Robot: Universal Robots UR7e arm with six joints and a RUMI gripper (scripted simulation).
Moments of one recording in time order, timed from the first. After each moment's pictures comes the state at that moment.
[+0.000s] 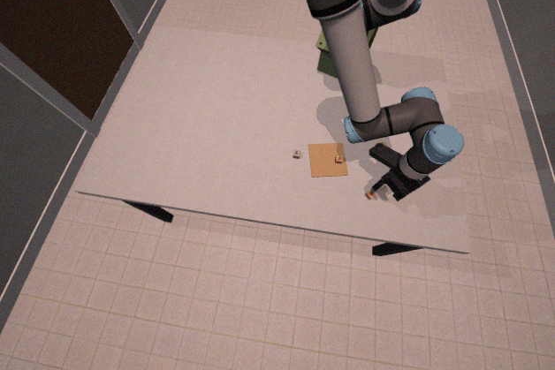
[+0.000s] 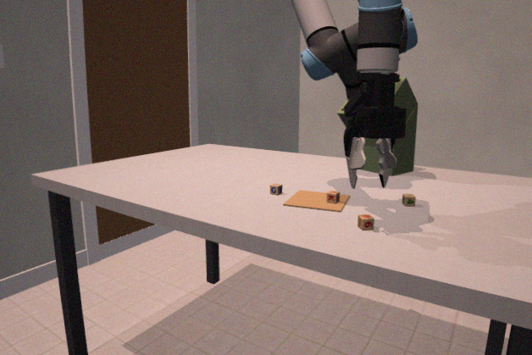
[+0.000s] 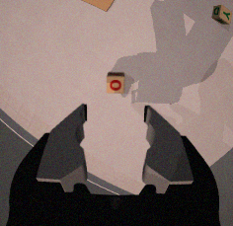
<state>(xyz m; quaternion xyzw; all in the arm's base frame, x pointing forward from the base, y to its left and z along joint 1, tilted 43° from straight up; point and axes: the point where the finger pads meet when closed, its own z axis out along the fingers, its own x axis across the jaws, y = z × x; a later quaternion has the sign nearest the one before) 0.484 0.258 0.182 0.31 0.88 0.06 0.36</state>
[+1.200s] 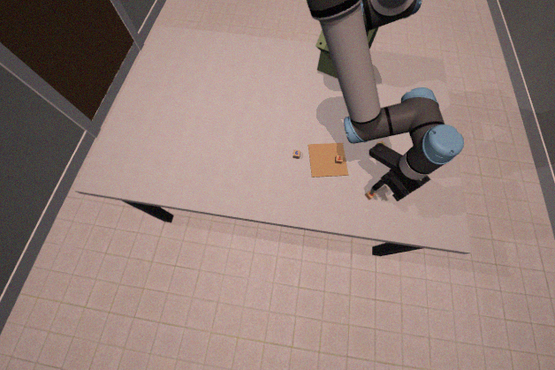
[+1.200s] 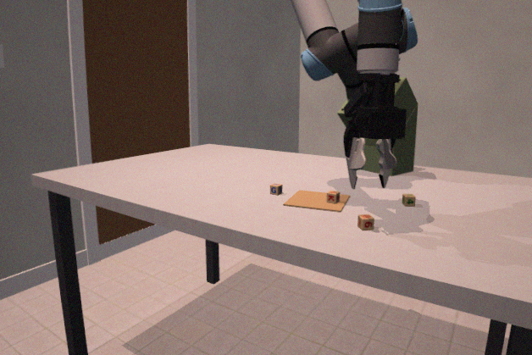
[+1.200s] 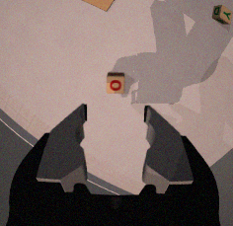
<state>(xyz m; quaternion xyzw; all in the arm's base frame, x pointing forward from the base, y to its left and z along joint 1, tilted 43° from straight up) 0.485 0.258 0.181 0.31 0.88 0.06 0.36</state>
